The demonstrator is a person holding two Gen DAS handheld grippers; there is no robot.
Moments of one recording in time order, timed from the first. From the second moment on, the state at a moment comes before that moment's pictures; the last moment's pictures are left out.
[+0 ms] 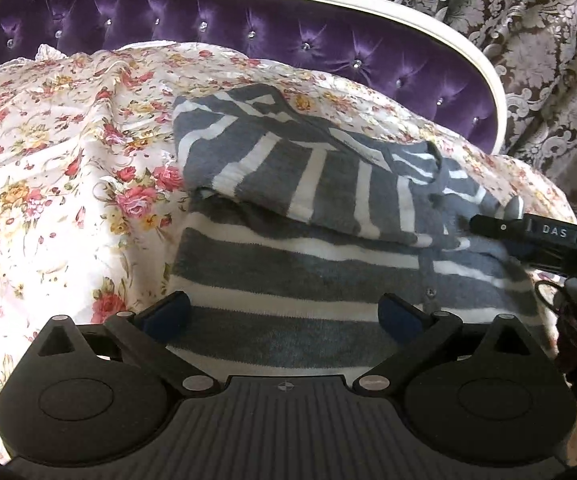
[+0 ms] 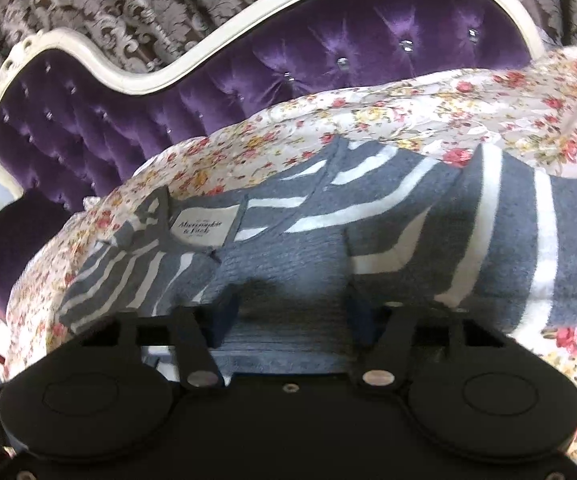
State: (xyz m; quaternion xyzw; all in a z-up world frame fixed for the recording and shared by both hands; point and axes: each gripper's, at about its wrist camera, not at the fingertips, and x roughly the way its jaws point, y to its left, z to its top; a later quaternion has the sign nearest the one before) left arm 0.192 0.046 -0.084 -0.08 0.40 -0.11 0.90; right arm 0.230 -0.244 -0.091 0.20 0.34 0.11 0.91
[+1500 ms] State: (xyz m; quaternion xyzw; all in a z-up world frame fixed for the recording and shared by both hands) left arm 0.197 0.031 -0.088 -0.03 0.42 -0.10 0.90; right arm 0.180 -0.335 -0.046 0.22 0.33 -0.03 0.92
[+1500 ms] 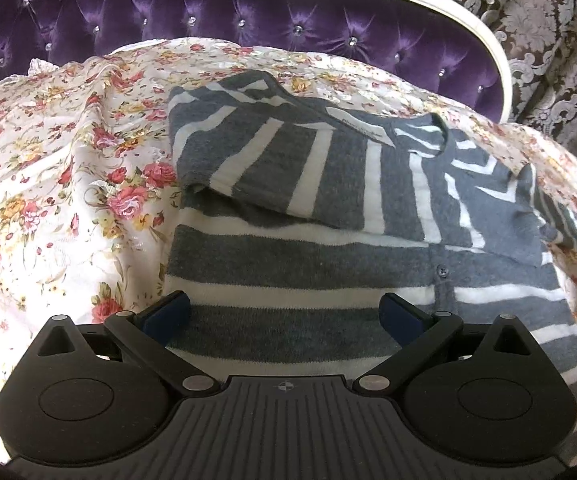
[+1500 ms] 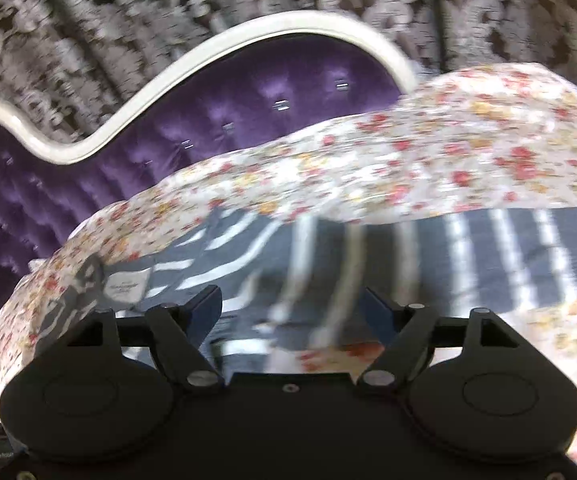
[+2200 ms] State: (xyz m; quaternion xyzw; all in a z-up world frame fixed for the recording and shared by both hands) left arm 0.191 0.039 -0.064 -0.06 0.37 -0.13 0.92; right arm 0.127 -0.502 -0.059 0.27 0.33 -0.22 0.88
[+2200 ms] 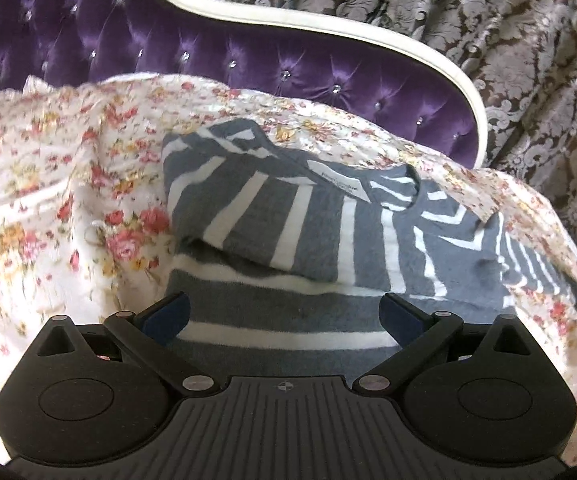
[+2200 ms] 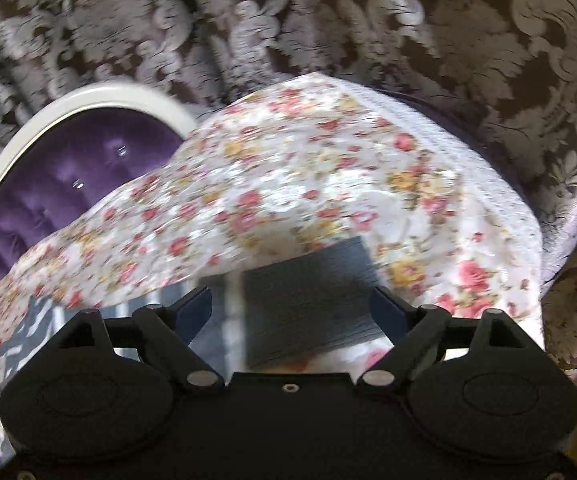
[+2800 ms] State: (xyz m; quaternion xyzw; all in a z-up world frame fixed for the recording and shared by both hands) left arm 0.197 0.042 -0.073 -0.08 0.39 -0.12 0.91; right arm 0.130 -0.533 -0.090 0.30 0.34 -0.21 0.87
